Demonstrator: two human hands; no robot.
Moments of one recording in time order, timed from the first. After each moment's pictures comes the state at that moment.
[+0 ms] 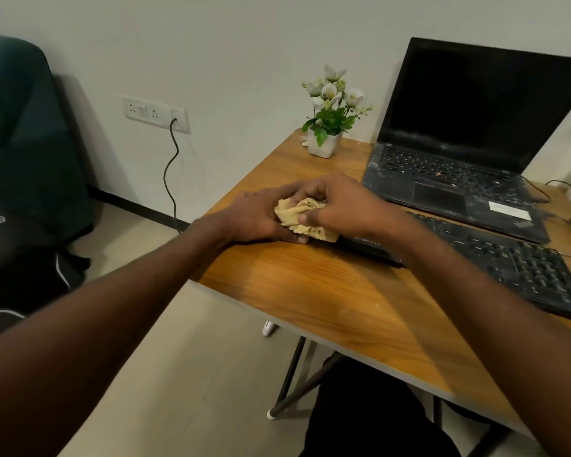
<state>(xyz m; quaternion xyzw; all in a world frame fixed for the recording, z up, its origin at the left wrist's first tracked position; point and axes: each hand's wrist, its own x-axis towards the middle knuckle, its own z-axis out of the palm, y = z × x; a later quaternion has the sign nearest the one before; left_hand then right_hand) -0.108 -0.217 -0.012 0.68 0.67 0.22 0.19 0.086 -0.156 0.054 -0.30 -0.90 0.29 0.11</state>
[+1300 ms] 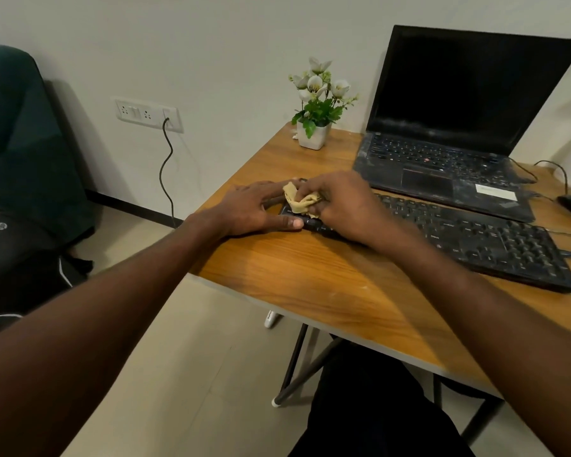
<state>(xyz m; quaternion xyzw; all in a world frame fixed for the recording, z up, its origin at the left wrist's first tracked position) -0.099 -0.224 -0.006 0.68 0.69 0.19 0.16 0.110 -0.160 0.036 -0.31 -0.91 0.17 0.21</state>
